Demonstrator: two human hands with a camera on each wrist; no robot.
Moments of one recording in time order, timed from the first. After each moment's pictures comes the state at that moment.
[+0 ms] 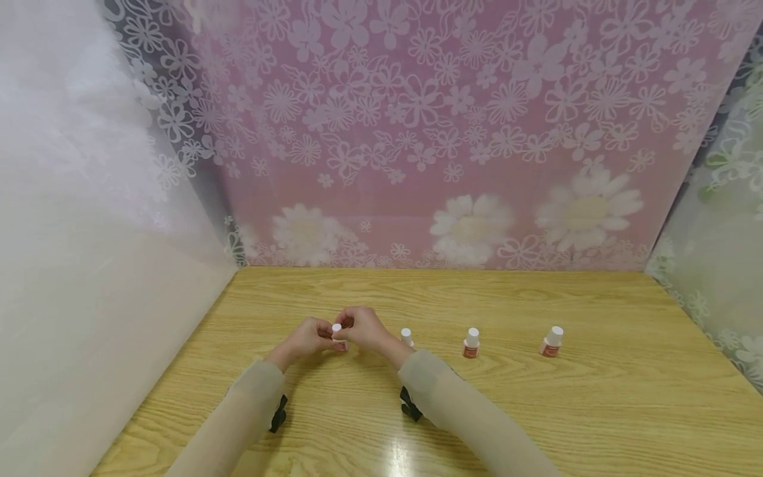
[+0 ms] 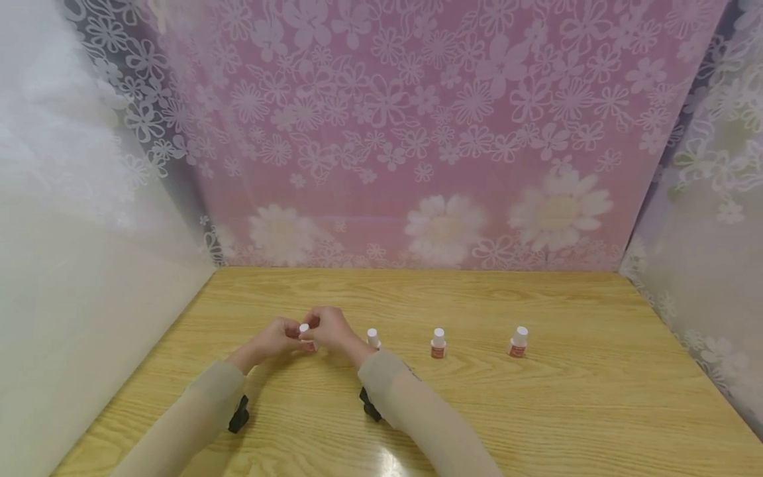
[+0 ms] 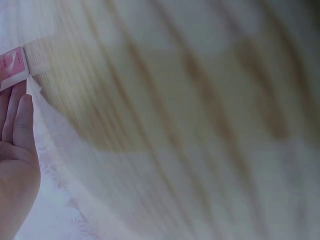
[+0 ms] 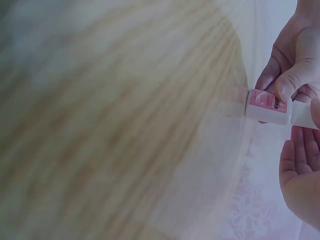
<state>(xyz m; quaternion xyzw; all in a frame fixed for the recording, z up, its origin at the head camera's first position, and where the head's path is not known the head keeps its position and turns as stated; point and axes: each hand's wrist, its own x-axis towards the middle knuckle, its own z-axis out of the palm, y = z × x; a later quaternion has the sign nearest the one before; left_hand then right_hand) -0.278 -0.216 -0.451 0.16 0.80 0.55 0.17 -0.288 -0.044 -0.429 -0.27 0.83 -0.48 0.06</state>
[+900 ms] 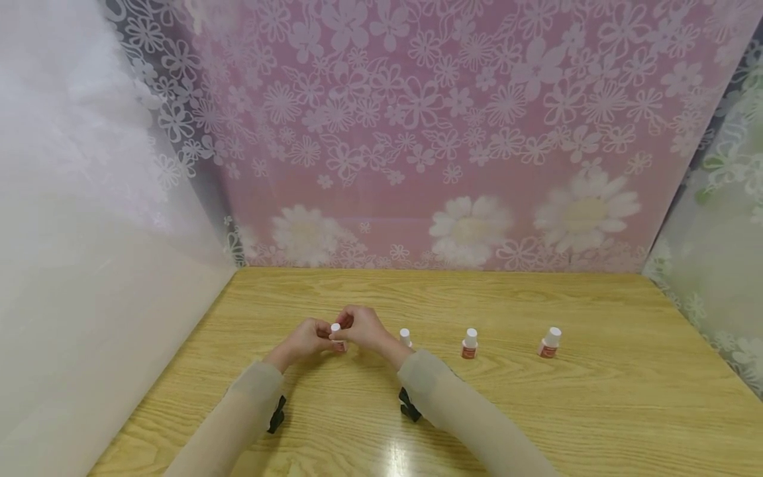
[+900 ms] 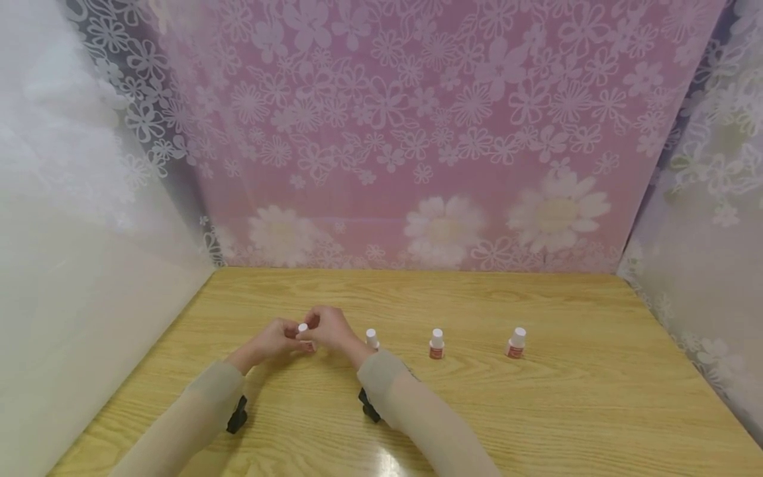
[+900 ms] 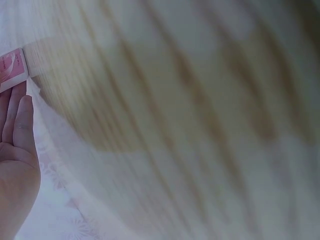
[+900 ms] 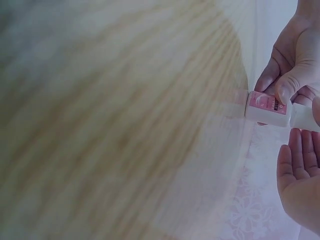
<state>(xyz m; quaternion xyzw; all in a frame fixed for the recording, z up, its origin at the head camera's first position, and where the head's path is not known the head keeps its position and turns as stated) -0.275 -0.214 -0.447 0.18 0.79 0.56 0.17 -0.291 -0.044 -0.432 -0.25 0.84 -0.49 0.06</state>
